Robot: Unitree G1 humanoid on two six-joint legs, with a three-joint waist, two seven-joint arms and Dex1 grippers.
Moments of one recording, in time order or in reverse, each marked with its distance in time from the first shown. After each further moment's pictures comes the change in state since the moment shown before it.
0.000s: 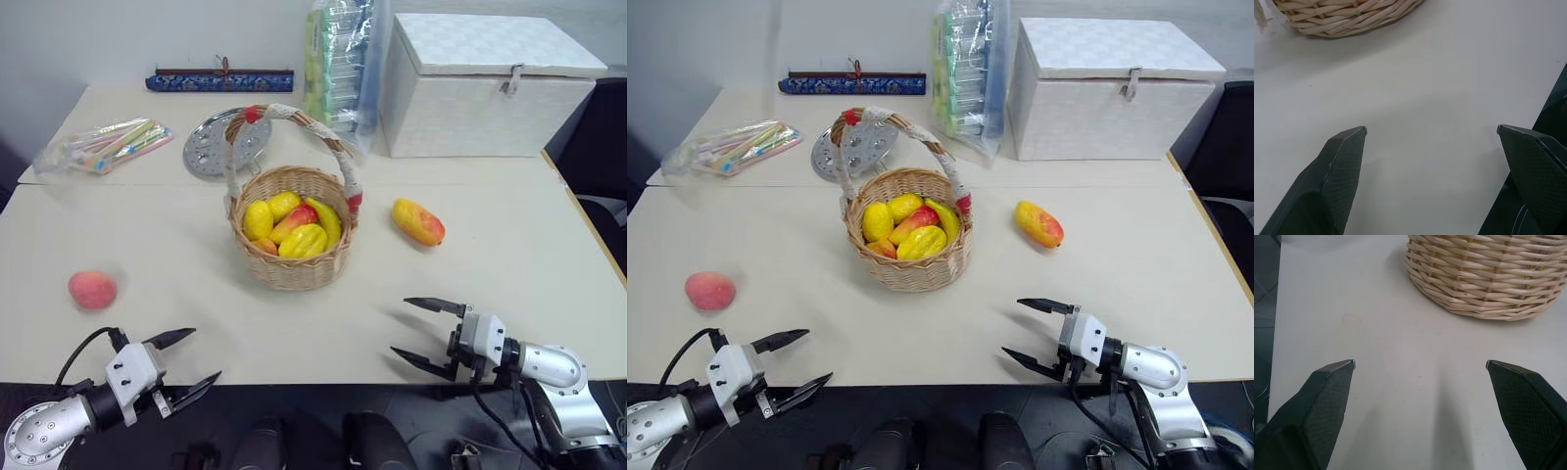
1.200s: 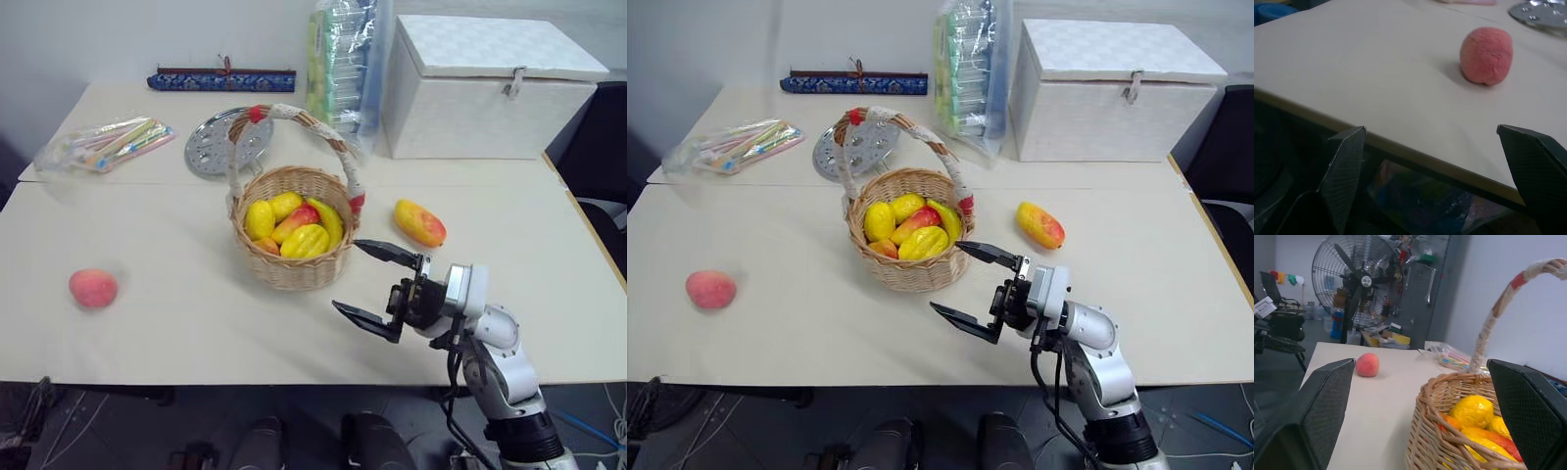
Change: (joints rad) left arm 0.125 -0.361 0.584 0.228 -0.595 0.245 0.286; right arm -0.236 0.259 0.134 -0.276 0.201 0.197 -0.075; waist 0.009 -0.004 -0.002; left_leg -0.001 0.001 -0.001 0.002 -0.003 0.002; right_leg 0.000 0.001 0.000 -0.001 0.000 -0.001
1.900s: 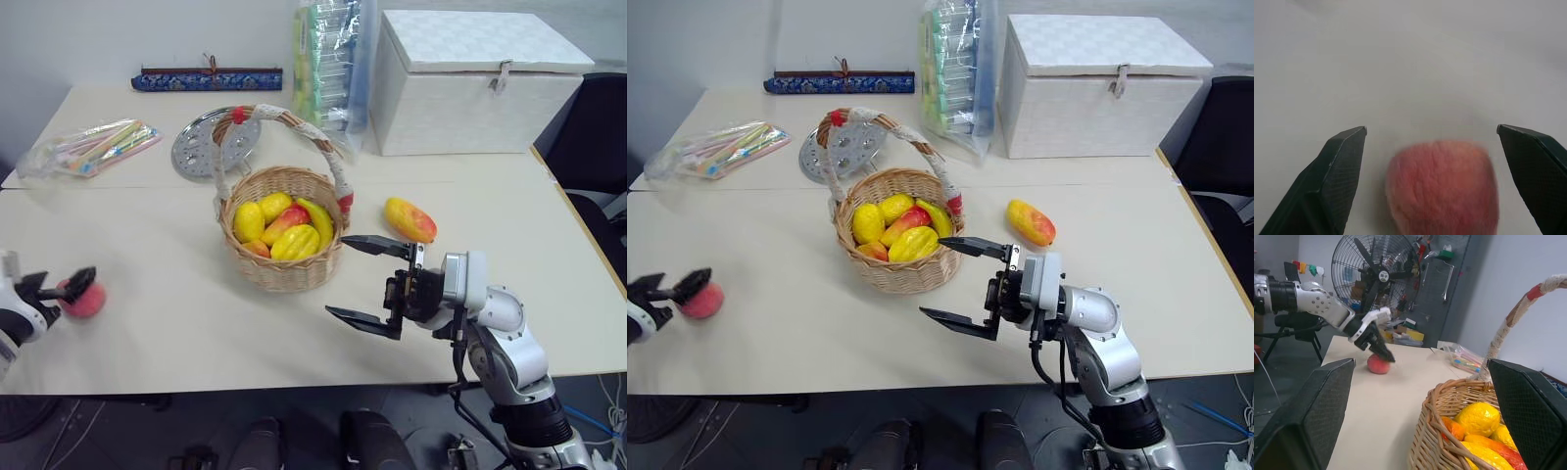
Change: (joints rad) left arm -0.561 0.615 -0.352 0.184 0.218 0.525 0.282; right arm -0.072 -0.056 0.004 -0.056 0.015 0.099 0.030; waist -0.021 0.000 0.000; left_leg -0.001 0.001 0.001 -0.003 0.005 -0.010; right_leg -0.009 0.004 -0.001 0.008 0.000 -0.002
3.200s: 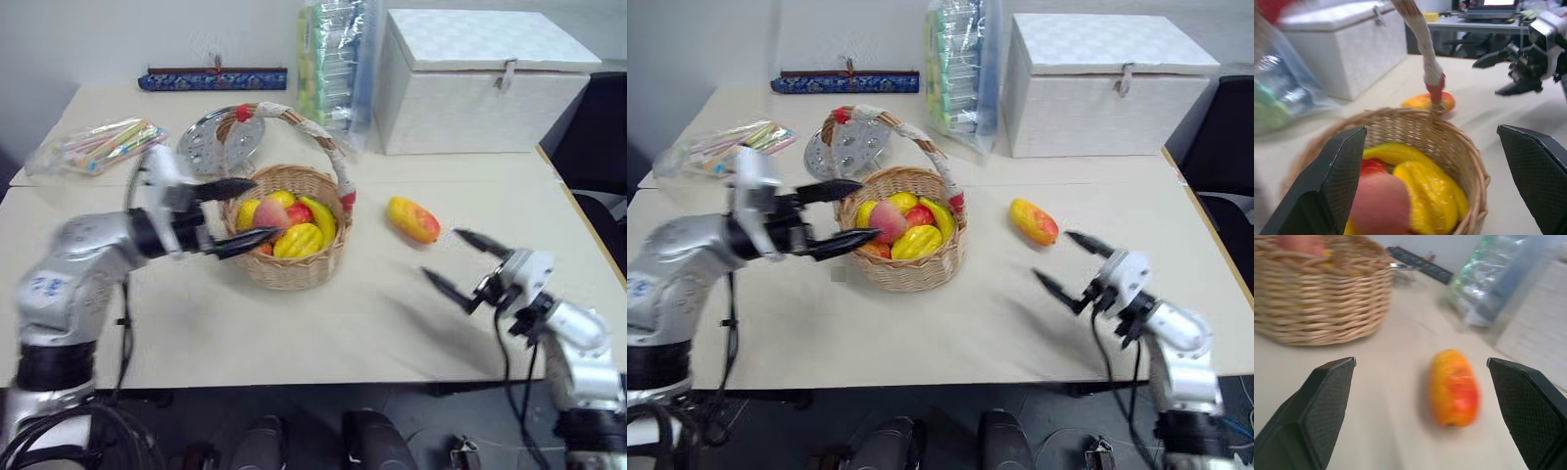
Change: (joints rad) left arm -0.538 -0.068 -0.270 -0.376 -0.045 -0.079 -0.621; right arm -0.026 -0.266 -0.352 0.477 -0.128 -0.067 -0.122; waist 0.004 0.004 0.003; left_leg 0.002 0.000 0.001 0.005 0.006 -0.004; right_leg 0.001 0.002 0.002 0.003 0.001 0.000
